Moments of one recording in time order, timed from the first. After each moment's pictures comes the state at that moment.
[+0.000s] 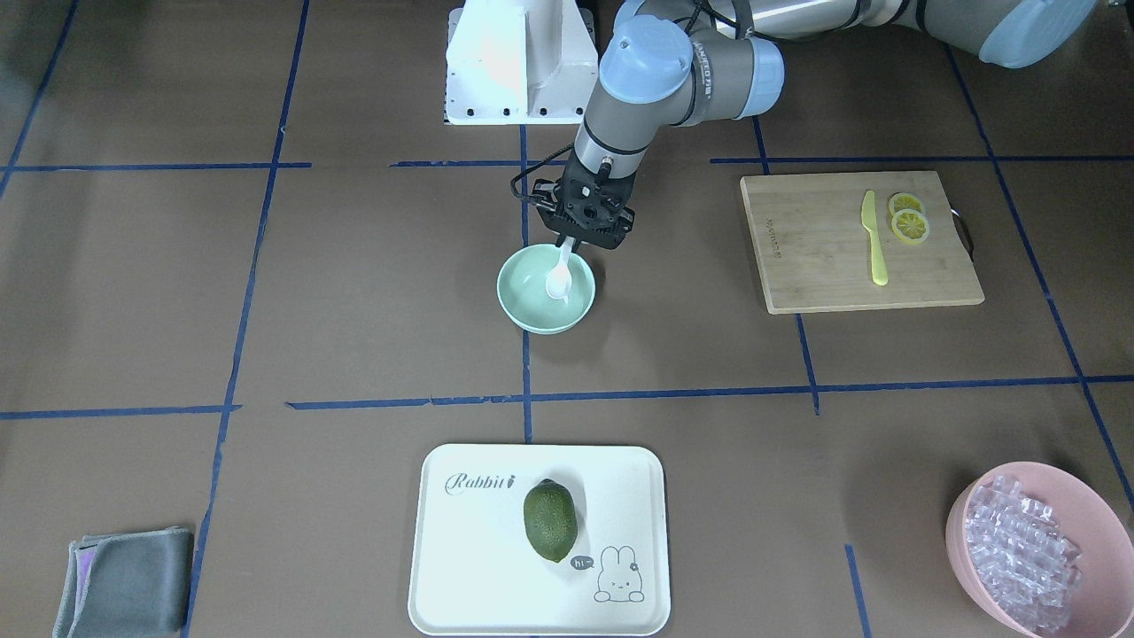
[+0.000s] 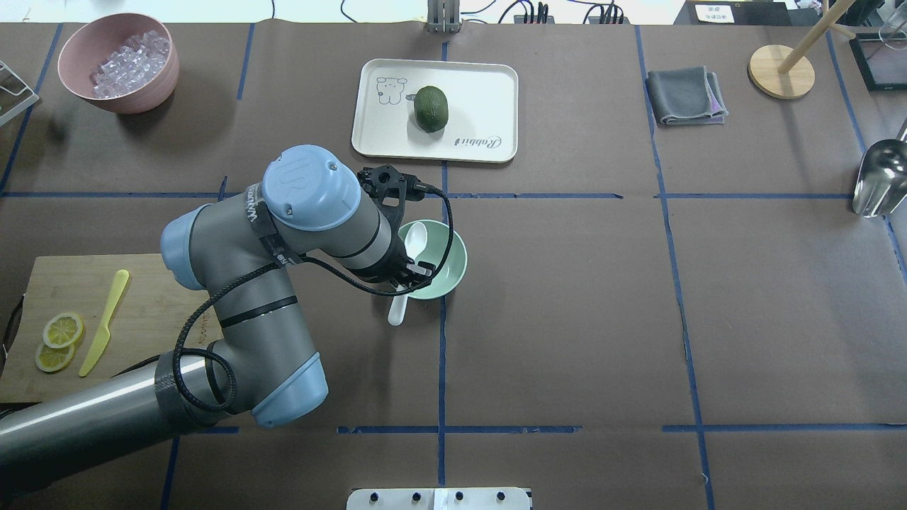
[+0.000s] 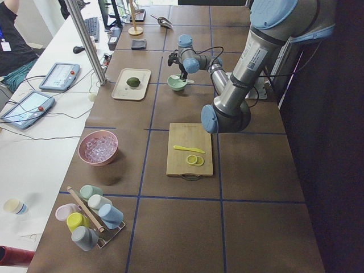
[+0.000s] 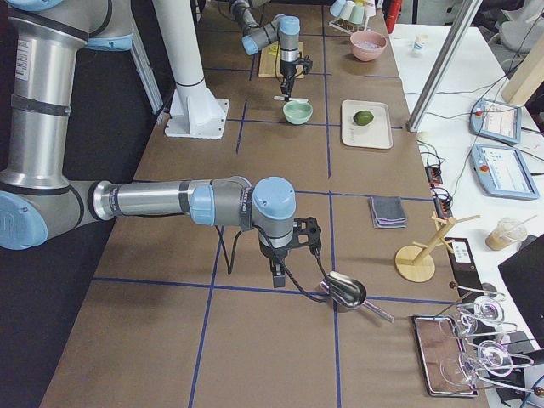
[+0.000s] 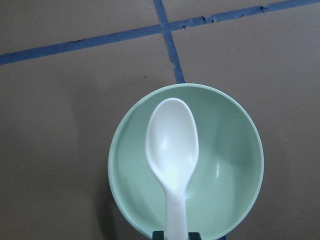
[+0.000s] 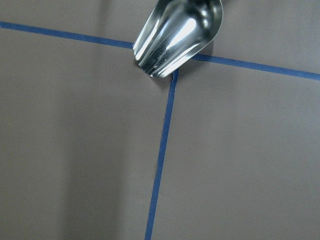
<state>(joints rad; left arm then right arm) -0.51 -2.25 -1.67 -1.74 -1.97 -0.99 1.60 -1.78 1.88 -1.66 2.32 -0.17</state>
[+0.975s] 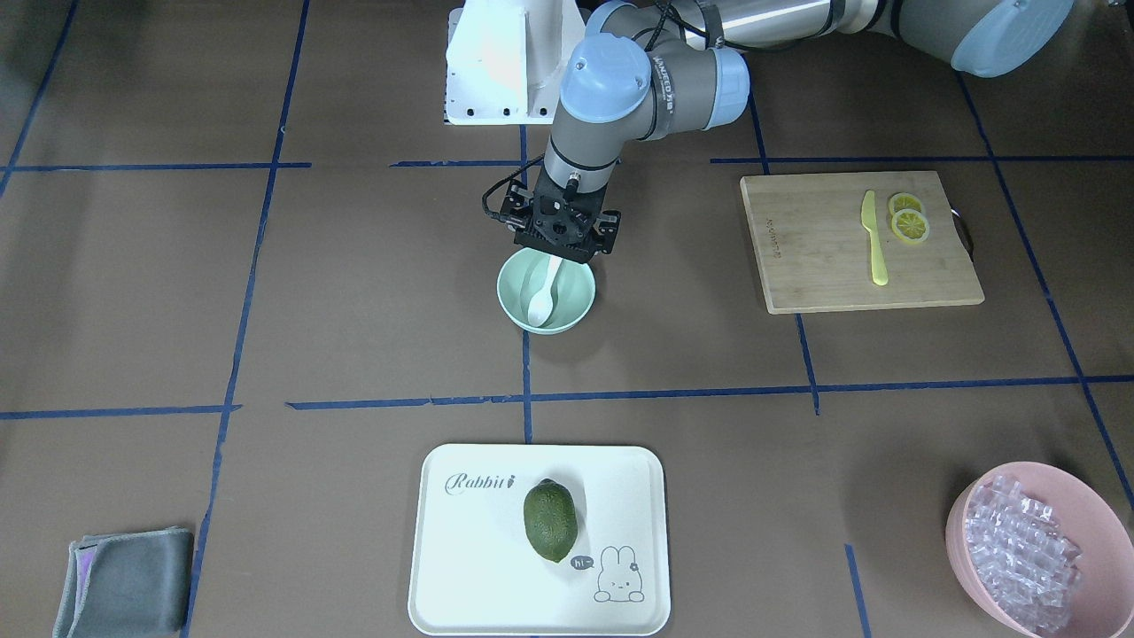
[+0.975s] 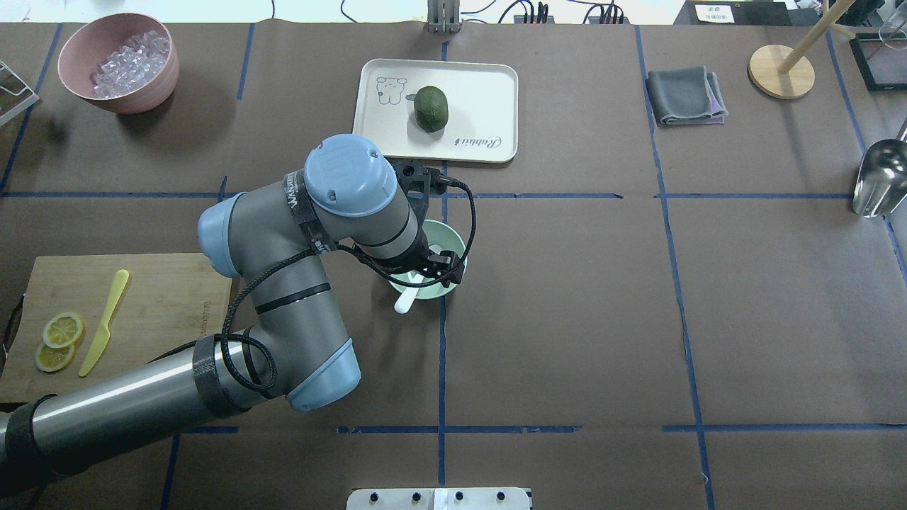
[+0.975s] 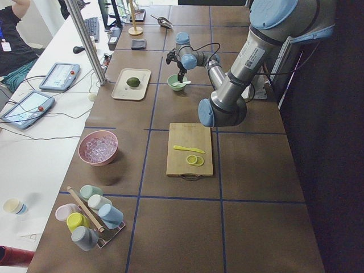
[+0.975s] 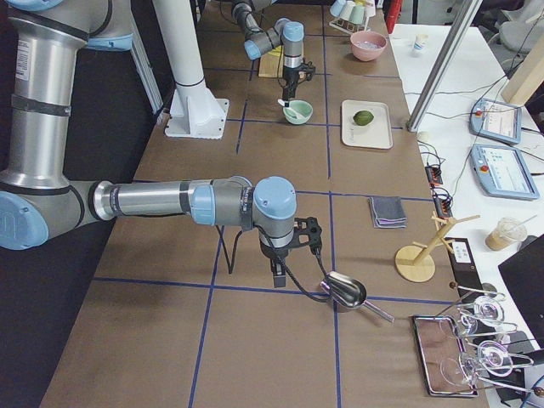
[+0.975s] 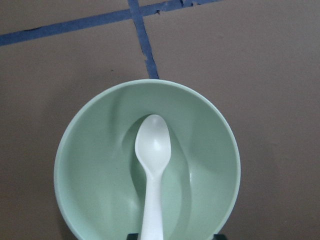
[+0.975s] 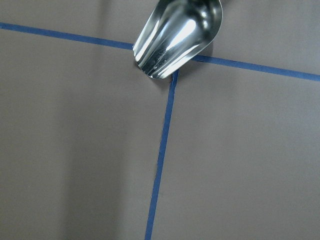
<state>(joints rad) -0.53 -2.33 -1.59 -1.68 -1.98 -0.98 1.60 -1.78 1.88 -1.66 2.32 -0.17</state>
